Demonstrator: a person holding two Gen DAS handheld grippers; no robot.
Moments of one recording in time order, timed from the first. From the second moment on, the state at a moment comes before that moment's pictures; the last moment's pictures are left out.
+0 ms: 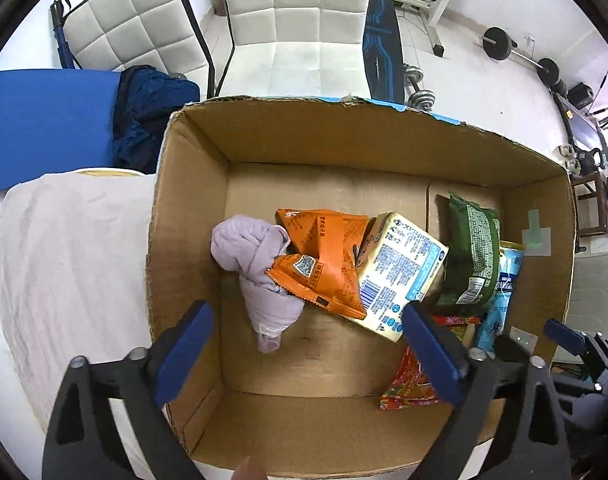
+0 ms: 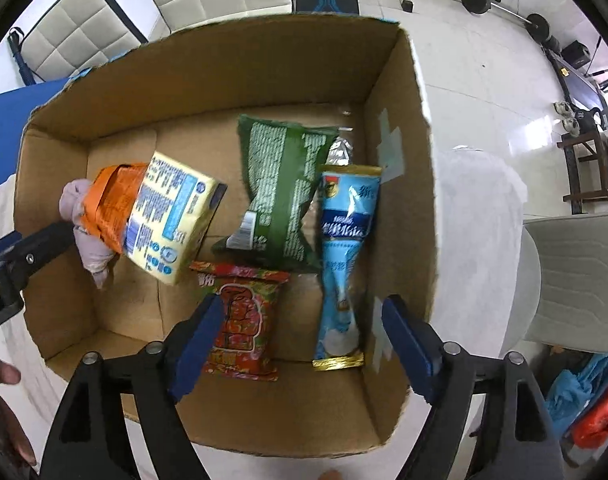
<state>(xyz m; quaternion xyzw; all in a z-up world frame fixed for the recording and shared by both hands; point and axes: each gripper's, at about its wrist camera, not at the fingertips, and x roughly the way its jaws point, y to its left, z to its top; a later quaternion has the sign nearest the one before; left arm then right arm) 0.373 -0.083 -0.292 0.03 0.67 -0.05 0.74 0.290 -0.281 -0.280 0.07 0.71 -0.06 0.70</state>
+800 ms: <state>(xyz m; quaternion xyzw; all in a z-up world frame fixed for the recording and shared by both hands) 0.326 -0.074 -0.259 0.03 0.64 -0.04 0.77 0.253 -0.271 -0.237 0.09 0.67 -0.07 0.73</state>
